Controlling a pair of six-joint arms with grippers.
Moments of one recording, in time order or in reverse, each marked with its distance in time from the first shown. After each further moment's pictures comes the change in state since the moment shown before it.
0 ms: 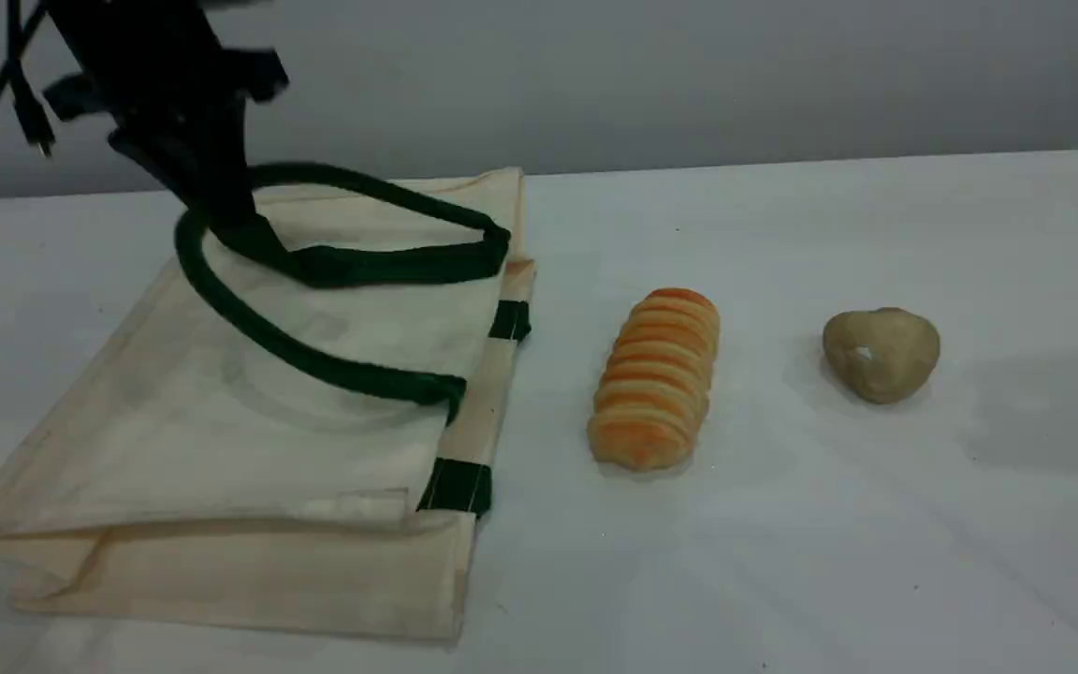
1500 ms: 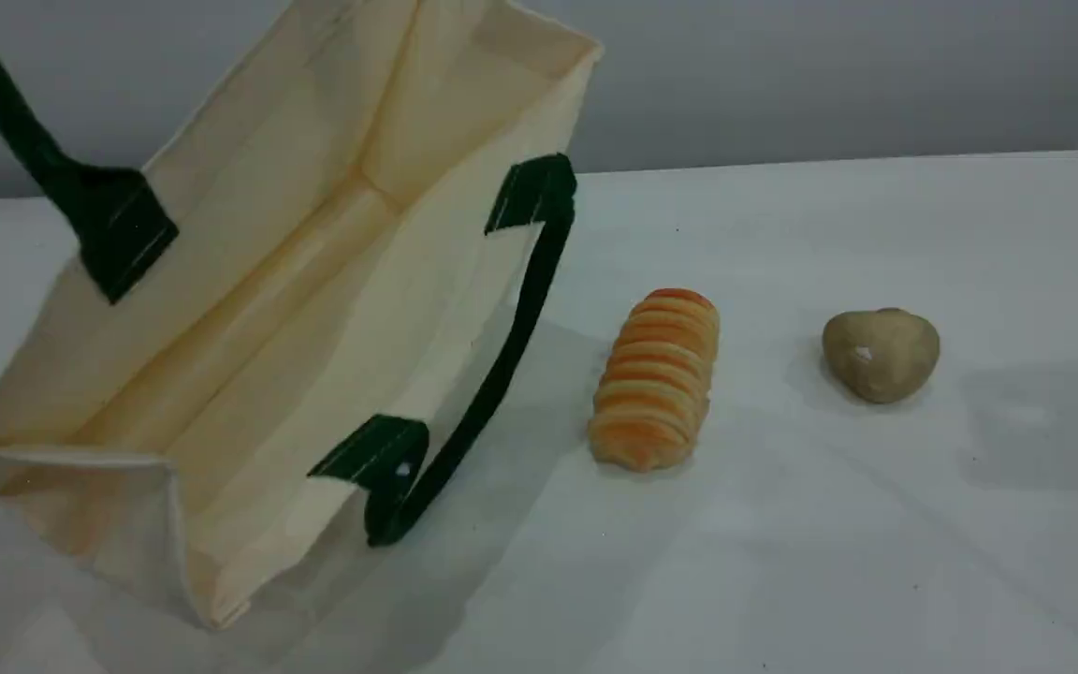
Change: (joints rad) left arm 0.000 -0.591 0.014 -0.087 0.043 0.266; right arm 0.001 -0.003 0.000 0.097 0.071 -0.077
